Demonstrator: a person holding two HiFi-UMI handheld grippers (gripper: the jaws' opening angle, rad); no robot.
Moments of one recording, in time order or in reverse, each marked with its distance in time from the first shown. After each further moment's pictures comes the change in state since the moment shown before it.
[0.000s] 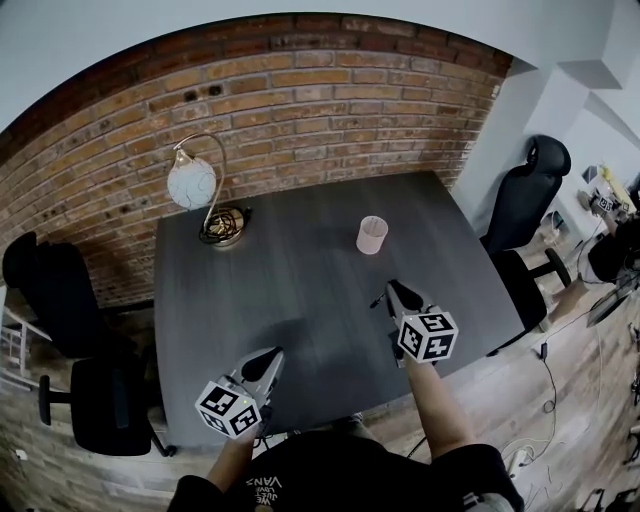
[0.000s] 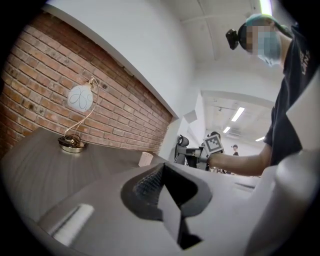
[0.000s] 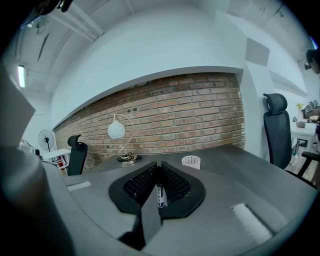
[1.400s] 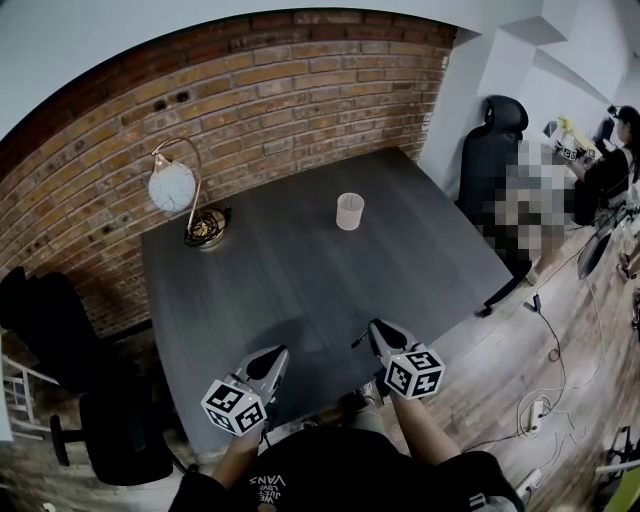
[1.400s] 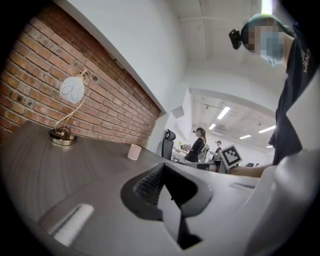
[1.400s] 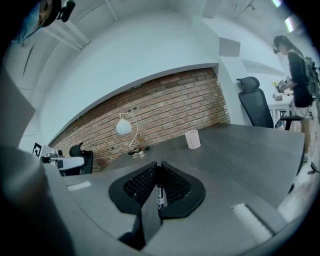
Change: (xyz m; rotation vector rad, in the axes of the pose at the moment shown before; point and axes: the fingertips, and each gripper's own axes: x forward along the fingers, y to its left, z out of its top) left arm -0.035 -0.015 -0.028 0.015 0.066 -0.165; right arm -0.106 0.095 -0.105 0.208 -0.004 -0.077
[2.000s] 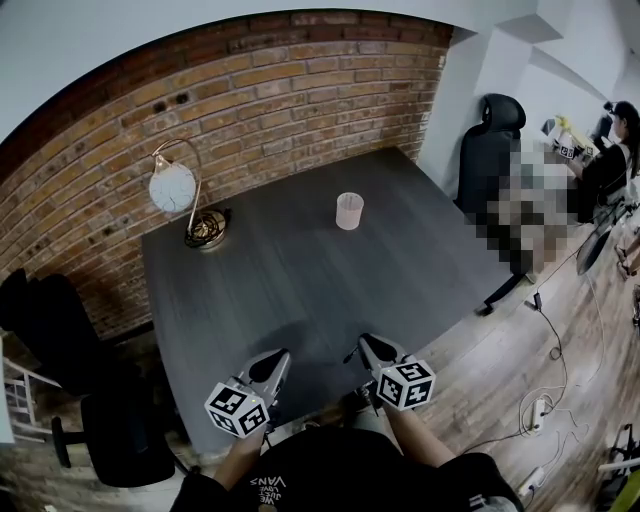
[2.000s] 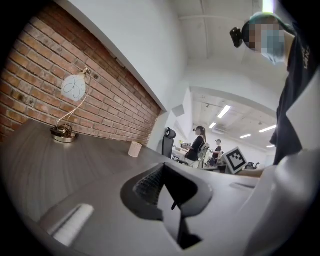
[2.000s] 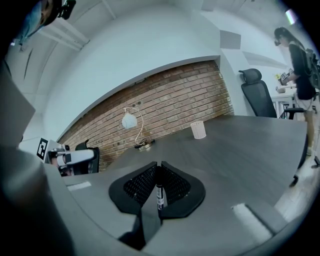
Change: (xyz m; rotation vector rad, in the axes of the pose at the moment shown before) left arm -0.004 -0.005 -0.012 -0.006 0.022 0.006; right arm -0.007 0.025 -0.038 0.024 0.054 0.044
